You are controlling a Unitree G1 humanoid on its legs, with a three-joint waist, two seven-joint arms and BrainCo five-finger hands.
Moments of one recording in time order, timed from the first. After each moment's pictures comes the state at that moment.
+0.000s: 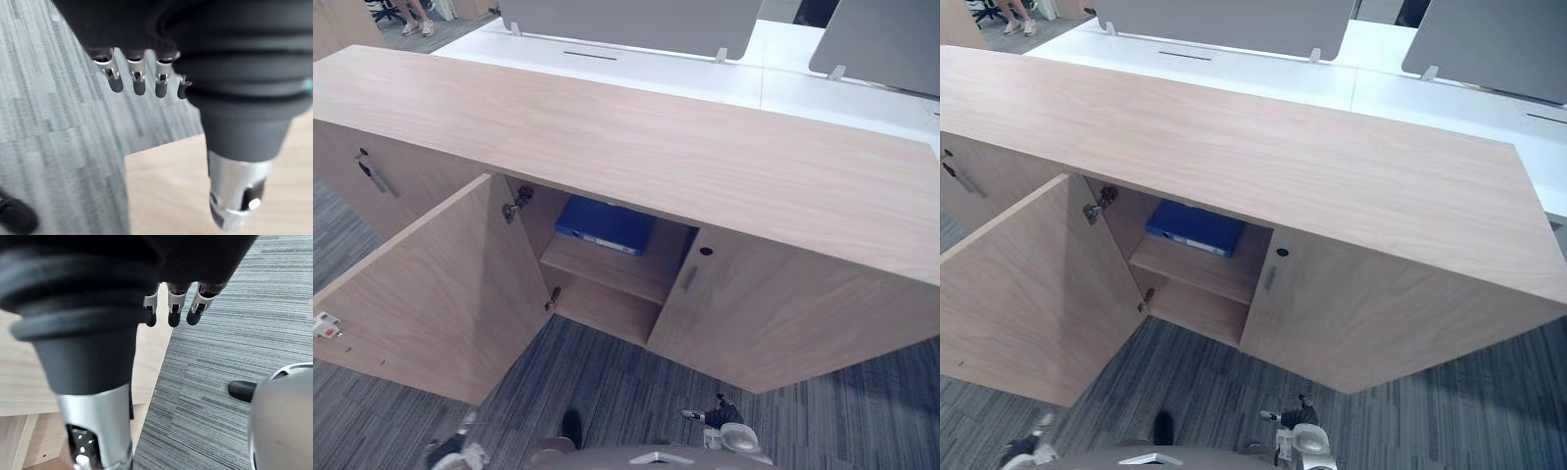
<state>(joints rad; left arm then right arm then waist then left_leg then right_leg) 0.14 0.13 0.59 0.90 -0.32 -0.07 0.30 0.02 -0.05 -0.20 1.00 -0.12 -0.03 -0.19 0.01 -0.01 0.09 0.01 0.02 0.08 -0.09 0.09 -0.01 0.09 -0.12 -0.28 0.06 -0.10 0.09</state>
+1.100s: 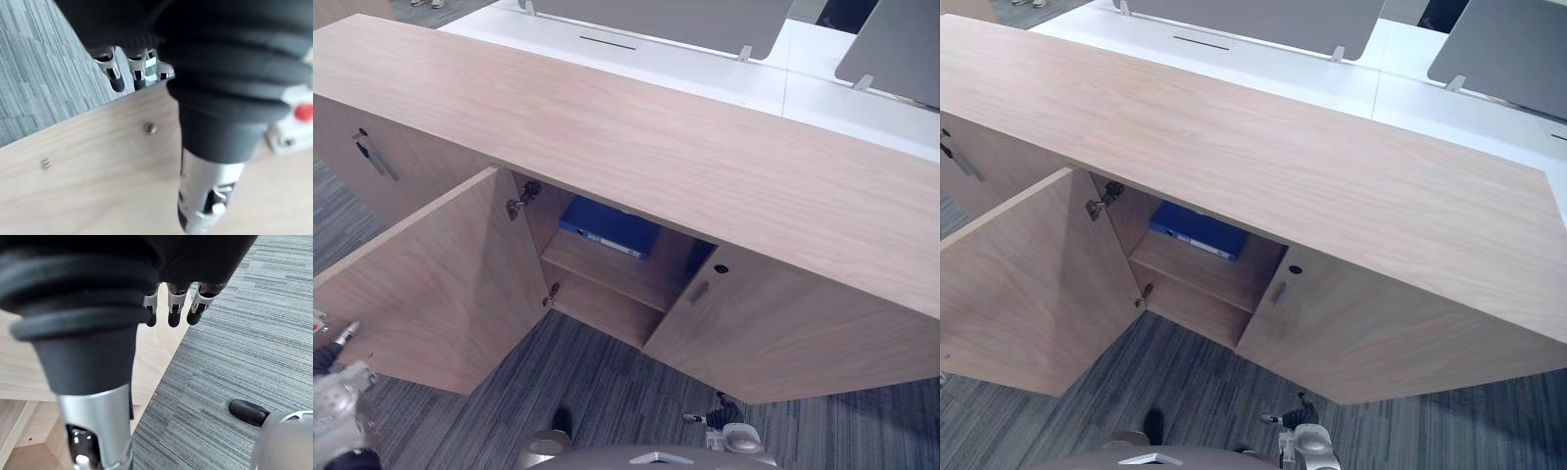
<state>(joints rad) 0.12 0.37 0.55 0.51 -0.25 -0.13 0.34 0.04 -0.09 -0.10 0.99 -0.12 -0.04 -0.18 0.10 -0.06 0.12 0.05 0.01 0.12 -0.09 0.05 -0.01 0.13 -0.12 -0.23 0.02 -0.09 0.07</state>
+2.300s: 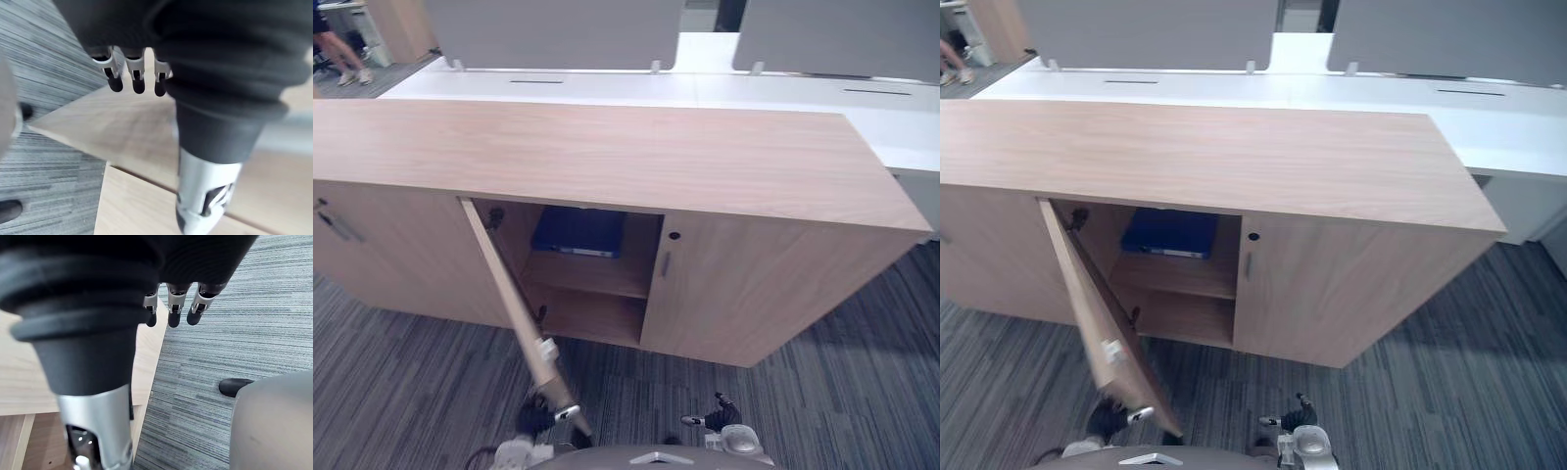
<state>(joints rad) 0.38 0.06 -0.15 0.44 -0.12 -0.08 0.03 0.07 -0.08 -0.08 0.95 -0.16 -0.02 -0.18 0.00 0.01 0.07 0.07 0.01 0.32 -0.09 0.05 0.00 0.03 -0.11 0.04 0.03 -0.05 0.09</state>
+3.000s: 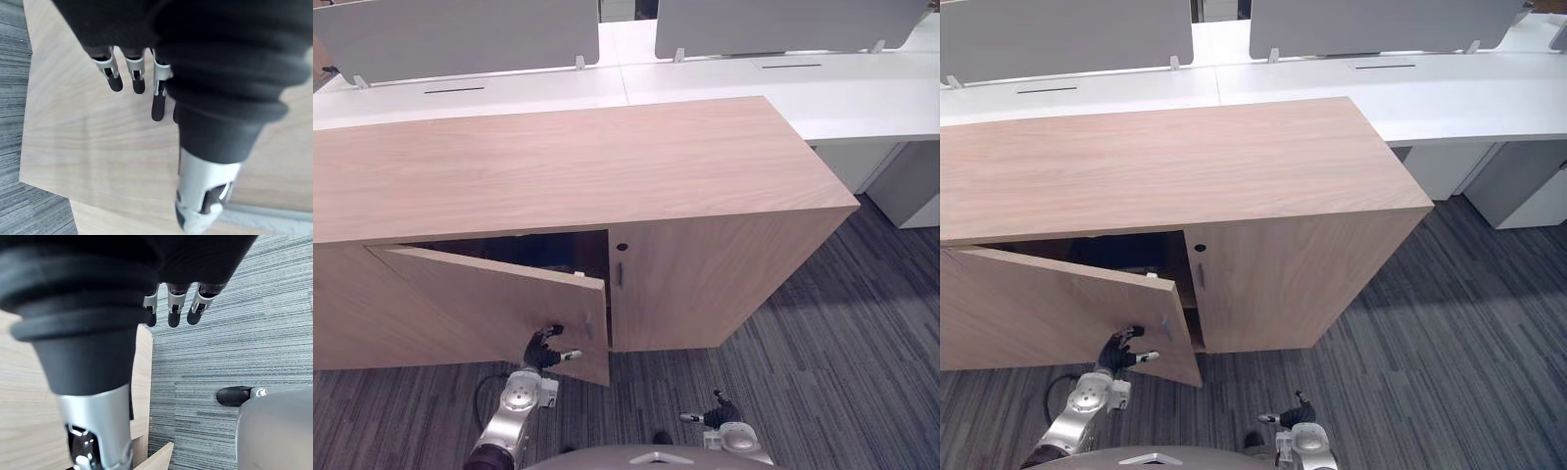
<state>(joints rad) 0.05 0.12 -0.20 0.59 -0.05 -0.07 0.13 0.05 -0.08 -0.08 0.96 -0.15 -0.02 -0.20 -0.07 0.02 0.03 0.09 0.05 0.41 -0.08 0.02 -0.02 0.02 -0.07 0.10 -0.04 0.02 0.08</state>
